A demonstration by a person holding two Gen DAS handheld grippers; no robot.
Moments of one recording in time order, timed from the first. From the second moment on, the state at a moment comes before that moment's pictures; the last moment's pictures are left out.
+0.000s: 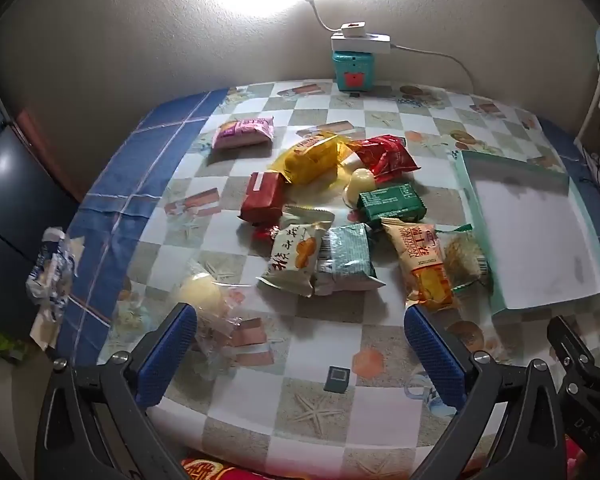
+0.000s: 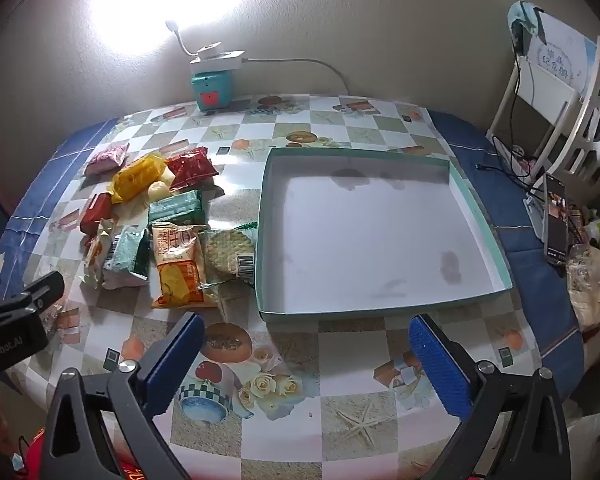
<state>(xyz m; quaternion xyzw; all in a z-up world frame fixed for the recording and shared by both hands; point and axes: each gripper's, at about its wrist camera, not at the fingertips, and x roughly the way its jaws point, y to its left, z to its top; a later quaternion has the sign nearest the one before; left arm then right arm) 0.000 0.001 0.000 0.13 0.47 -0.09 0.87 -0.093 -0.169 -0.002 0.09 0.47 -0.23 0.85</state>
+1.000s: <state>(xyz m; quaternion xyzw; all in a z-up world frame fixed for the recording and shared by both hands) 0.007 0.002 -0.013 0.12 0.51 -0.08 0.85 -0.087 -0.181 -0.002 0.12 0.47 -0.22 0.85</state>
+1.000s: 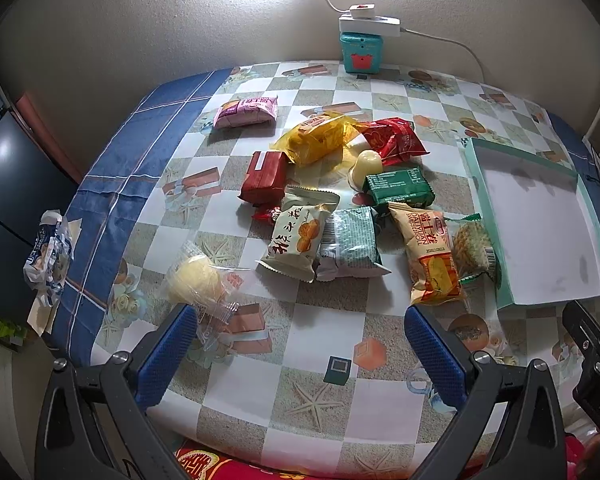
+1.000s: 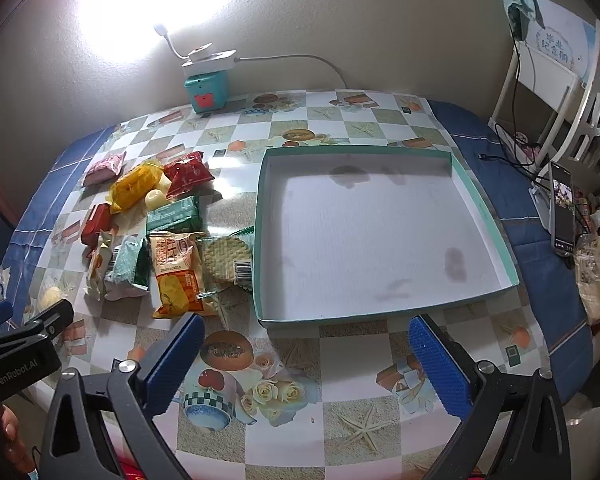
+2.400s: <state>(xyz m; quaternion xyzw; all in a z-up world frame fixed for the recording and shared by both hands) 0.009 0.002 -0.017 0.12 0.52 -0.09 0.84 -0.087 -0.185 -0.006 0.13 0.47 -0.23 0.84</state>
